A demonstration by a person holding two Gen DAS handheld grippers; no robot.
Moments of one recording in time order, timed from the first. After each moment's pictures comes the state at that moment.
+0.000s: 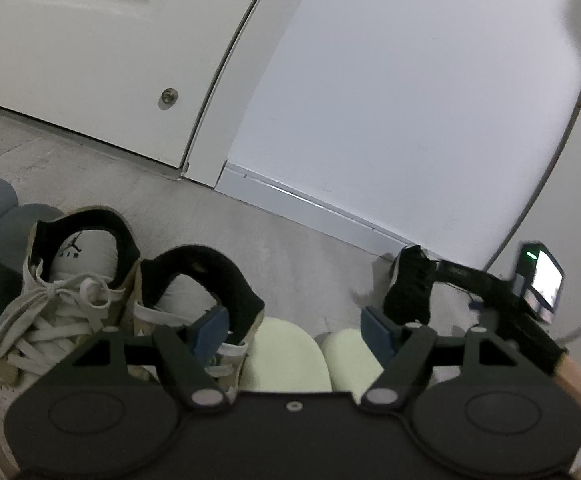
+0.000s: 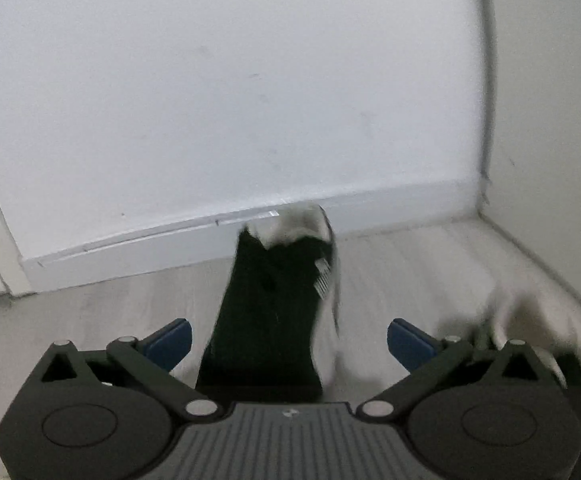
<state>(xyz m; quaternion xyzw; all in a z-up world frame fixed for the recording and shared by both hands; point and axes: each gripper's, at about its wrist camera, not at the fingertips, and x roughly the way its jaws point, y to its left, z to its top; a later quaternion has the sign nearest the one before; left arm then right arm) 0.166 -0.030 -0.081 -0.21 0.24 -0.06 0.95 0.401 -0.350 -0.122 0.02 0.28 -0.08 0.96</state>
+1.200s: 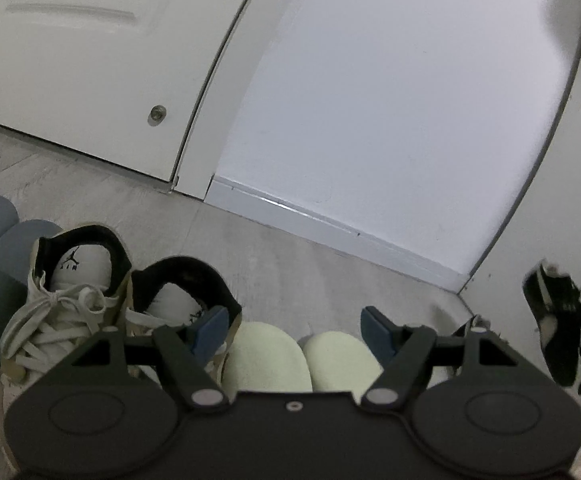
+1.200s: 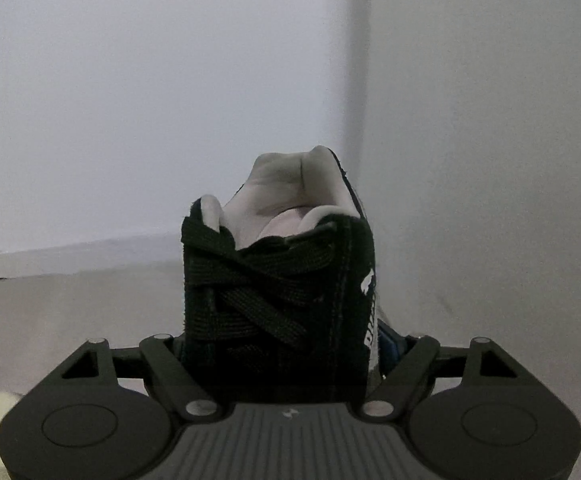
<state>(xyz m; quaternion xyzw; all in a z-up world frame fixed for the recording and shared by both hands) 0.157 -0.052 -0.061 -0.20 0.24 -0.07 0.95 0.265 -0.571 -0.070 0.03 0.32 -0.12 0.94</state>
